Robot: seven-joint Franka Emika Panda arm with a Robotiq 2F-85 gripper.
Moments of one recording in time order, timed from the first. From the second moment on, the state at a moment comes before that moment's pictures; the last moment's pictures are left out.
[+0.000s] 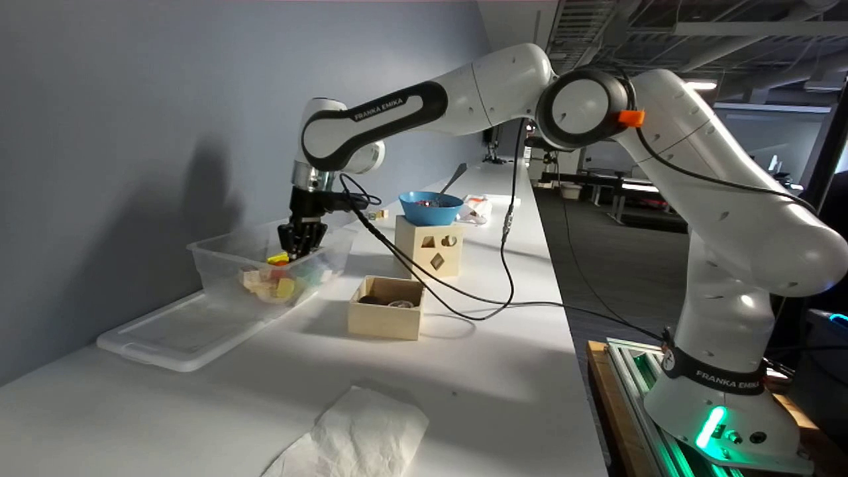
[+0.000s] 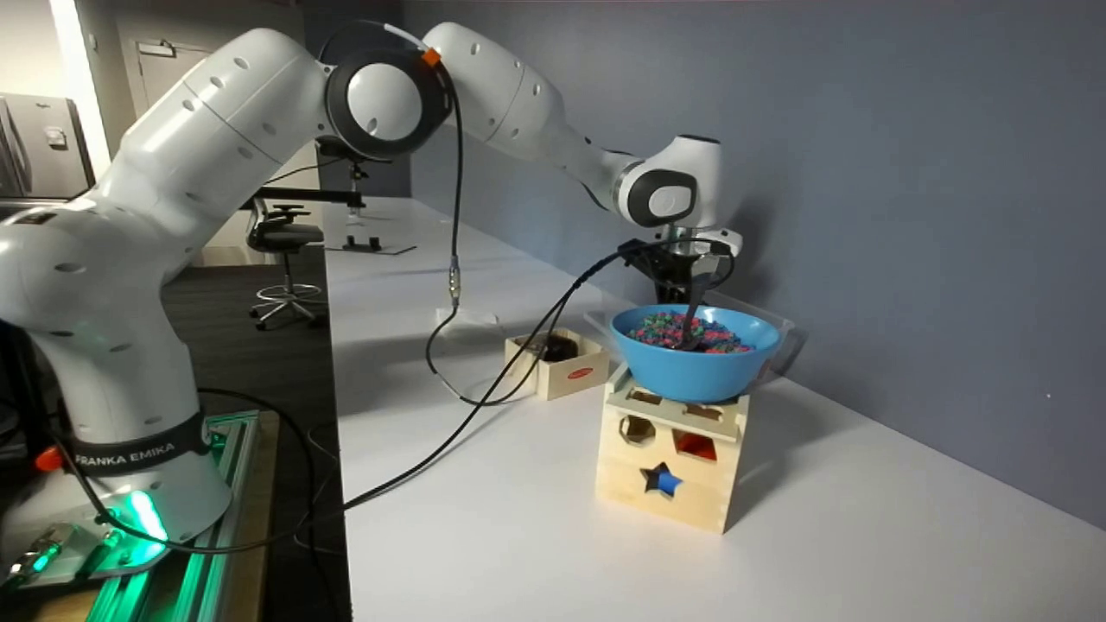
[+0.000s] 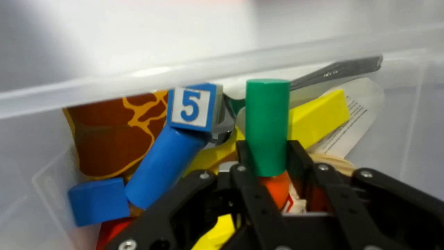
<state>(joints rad) -0.07 0.77 0.02 -1.21 0.11 2.14 0.01</state>
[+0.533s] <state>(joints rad) -0.06 0.53 0.03 -1.38 0.11 2.28 -0.09</state>
